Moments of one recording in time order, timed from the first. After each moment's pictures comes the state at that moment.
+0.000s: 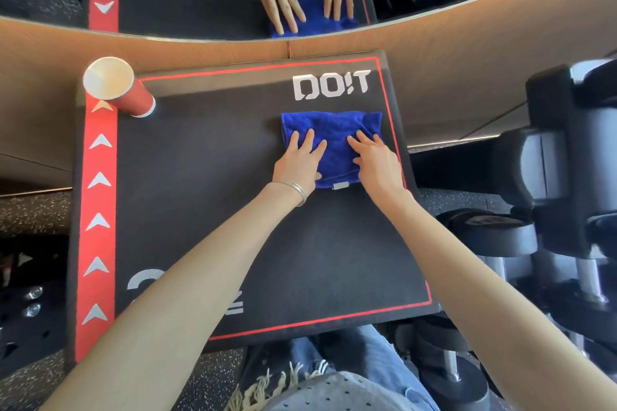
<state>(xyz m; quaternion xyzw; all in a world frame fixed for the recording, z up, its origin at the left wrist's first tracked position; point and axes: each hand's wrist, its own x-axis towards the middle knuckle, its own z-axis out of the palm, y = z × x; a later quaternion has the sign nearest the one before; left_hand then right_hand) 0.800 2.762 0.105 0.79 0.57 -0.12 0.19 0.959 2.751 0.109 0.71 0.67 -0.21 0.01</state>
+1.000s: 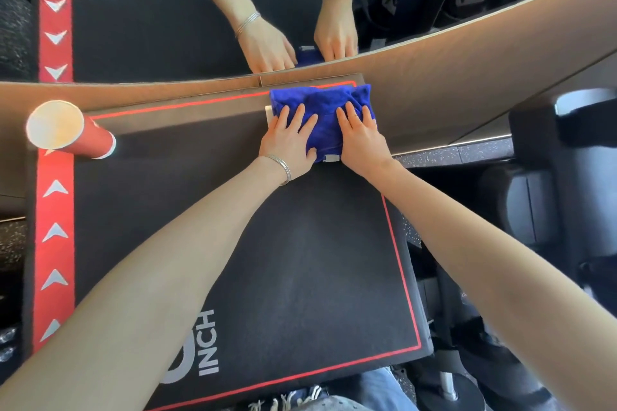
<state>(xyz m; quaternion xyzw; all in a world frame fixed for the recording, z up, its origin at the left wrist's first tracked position) 0.826 2.867 0.092 0.83 0.53 -0.12 0.11 0.990 2.851 0.100 0.66 0.73 -0.16 0.06</state>
